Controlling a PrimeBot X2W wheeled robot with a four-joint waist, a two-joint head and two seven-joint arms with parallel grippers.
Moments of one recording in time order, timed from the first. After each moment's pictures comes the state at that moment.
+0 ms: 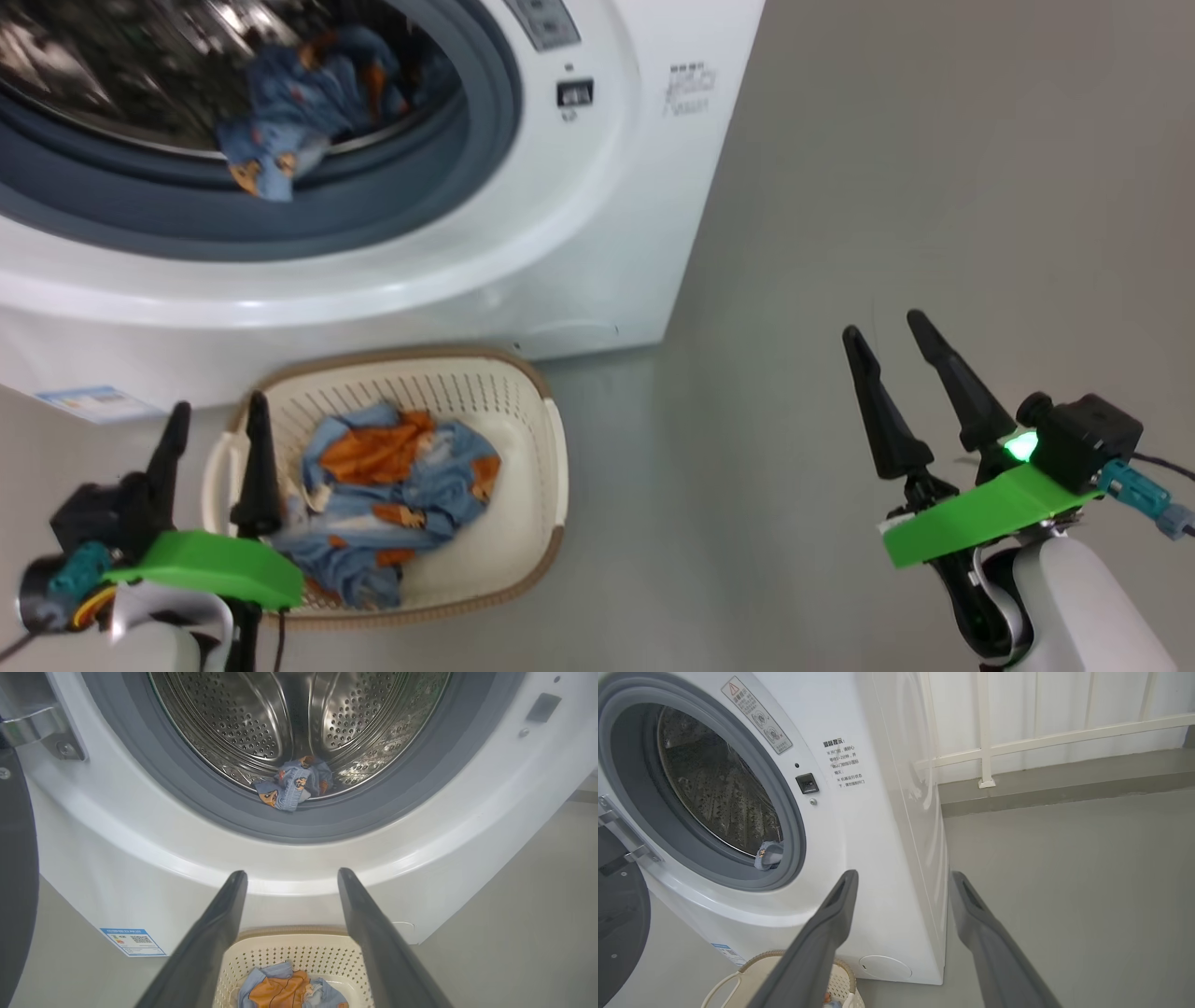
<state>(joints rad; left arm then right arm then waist) -0.23 0.13 -0.03 0.31 -0.31 -0.08 -0.25 -0.27 -0.19 0.18 0.17 0.44 0.13 -0.26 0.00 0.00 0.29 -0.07</state>
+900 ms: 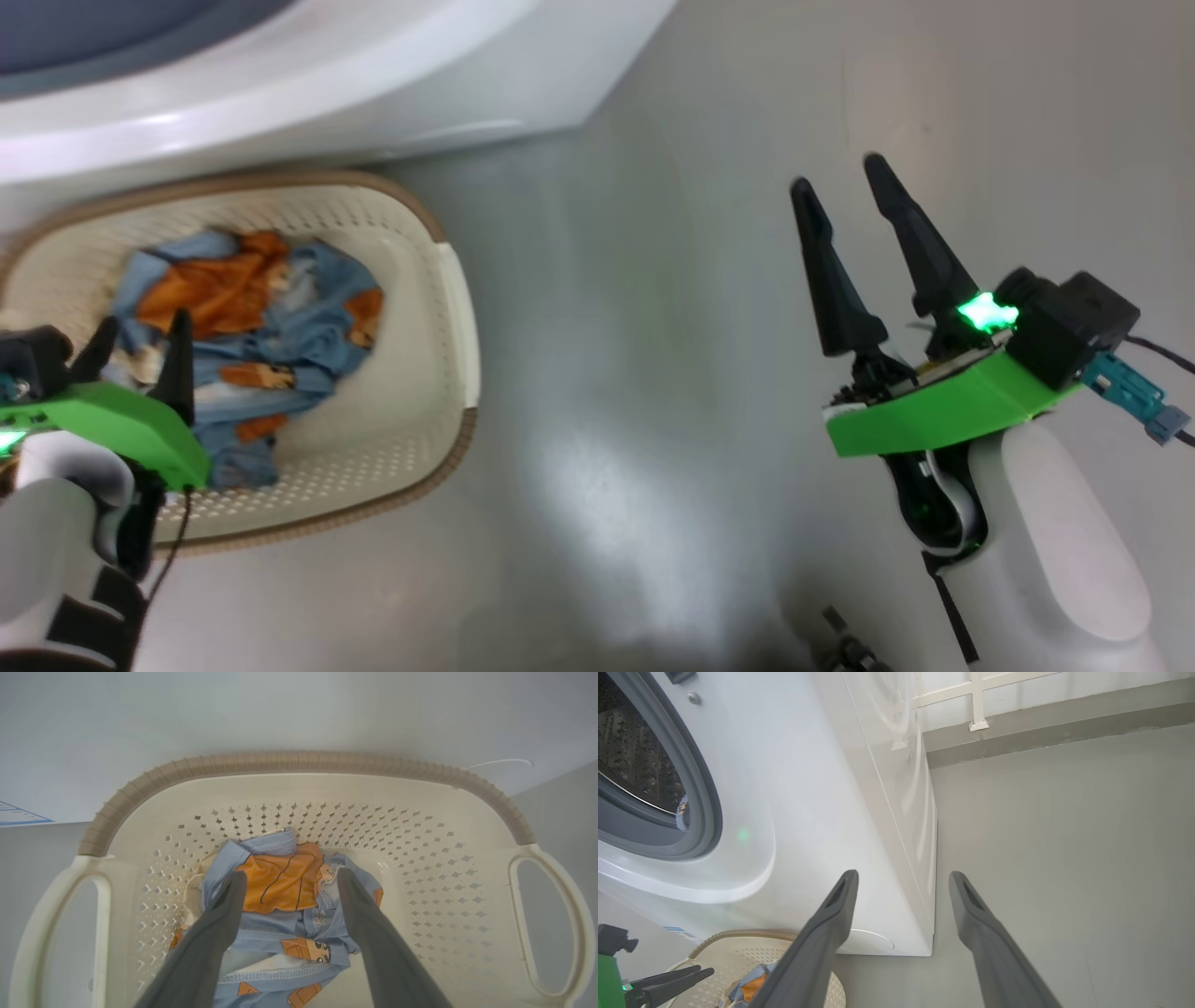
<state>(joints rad) -0.69 0.28 -0.17 0.89 -0.45 -0.13 -0.20 -0.48 -0.10 0.21 0.11 0.42 0.13 -0.26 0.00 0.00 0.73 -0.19</state>
